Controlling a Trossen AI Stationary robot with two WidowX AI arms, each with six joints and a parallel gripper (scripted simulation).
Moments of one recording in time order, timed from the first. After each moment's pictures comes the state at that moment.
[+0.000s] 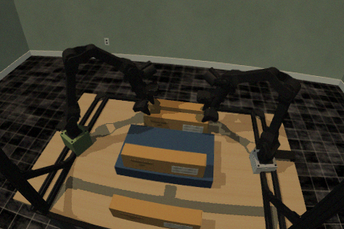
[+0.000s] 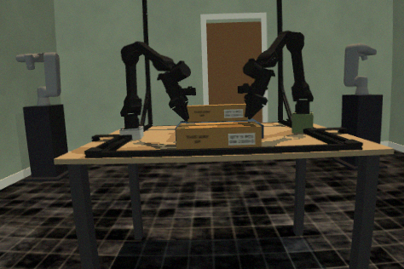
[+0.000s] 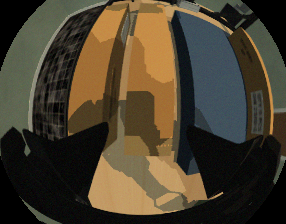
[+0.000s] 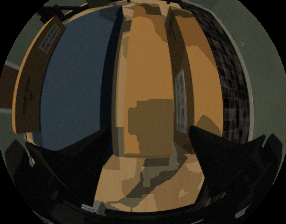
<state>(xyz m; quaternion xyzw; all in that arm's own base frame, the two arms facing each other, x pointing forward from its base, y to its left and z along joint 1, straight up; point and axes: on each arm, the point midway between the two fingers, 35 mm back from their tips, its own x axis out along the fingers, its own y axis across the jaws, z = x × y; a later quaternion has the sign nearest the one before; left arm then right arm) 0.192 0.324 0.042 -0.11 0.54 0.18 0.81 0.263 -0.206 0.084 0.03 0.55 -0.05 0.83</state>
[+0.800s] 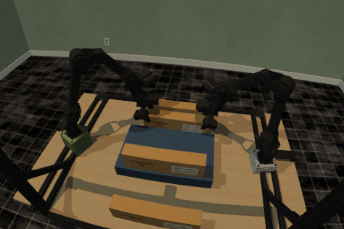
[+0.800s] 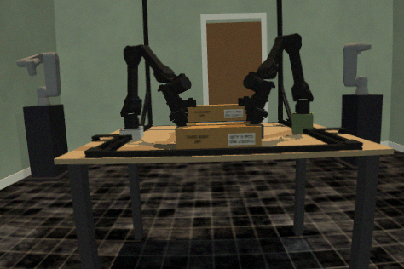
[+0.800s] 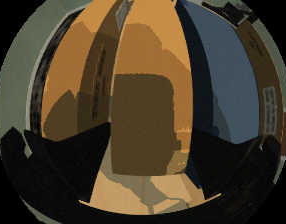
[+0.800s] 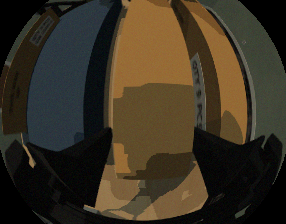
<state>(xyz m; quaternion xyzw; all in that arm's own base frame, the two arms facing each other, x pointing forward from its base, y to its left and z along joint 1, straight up) 0.191 0.322 -0.008 -0.12 0.55 0.18 0.81 0.262 -0.205 0.036 0.03 0.56 -0.05 0.83</state>
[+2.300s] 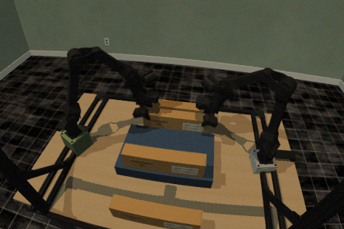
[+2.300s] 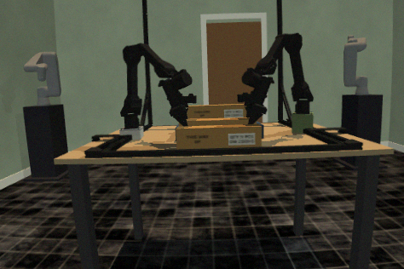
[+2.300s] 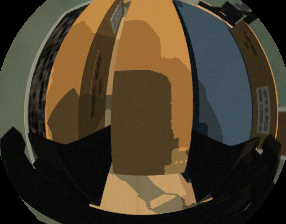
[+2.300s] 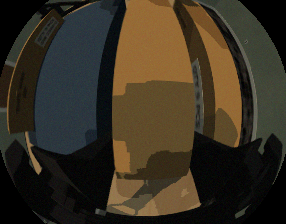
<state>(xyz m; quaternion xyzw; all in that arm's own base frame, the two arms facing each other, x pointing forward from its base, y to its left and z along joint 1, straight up) 0.195 0.314 0.008 -0.13 0.55 0.17 0.81 0.262 -0.199 0.053 0.04 0.56 -0.04 0.82</state>
